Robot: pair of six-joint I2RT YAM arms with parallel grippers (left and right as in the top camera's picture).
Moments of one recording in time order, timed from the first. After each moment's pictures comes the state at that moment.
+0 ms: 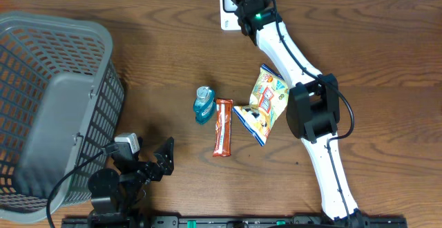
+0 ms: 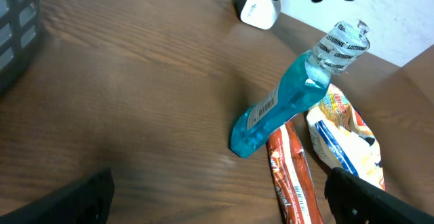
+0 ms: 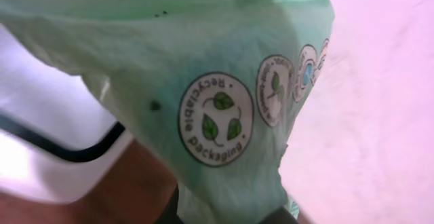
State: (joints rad) left arm 0.06 0.01 0.15 -0.54 0.40 -0.35; right arm 0.41 2.59 2.37 -0.41 0.51 -0.74
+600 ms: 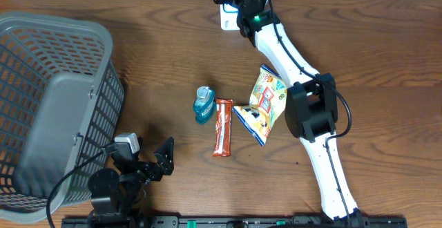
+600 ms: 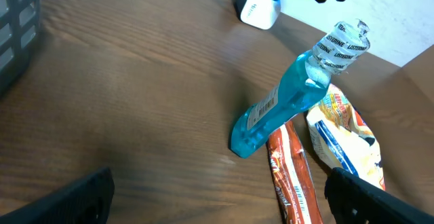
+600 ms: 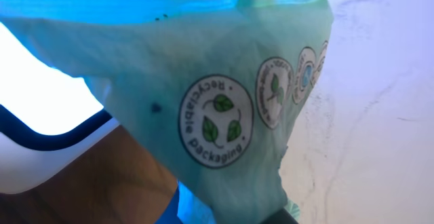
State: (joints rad) left arm 0.06 0.01 0.15 -0.54 0.40 -0.35; right arm 0.41 2.61 2.37 -0.34 0.54 -1.06
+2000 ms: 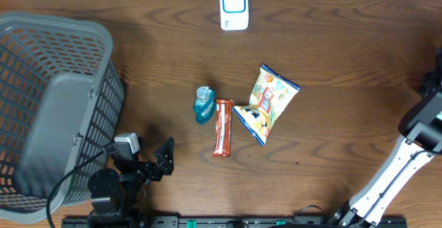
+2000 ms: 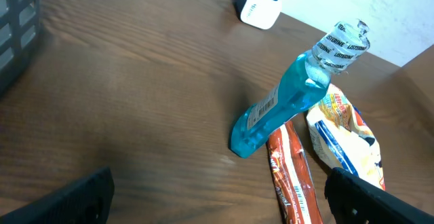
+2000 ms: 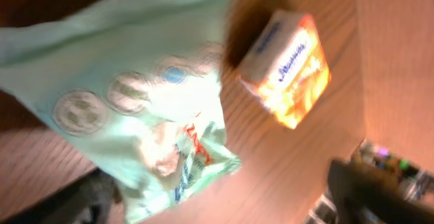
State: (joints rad) left arm 0.06 0.01 0.15 -0.54 0.40 -0.35; right arm -0.61 2.57 2.38 -1.42 0.59 0.08
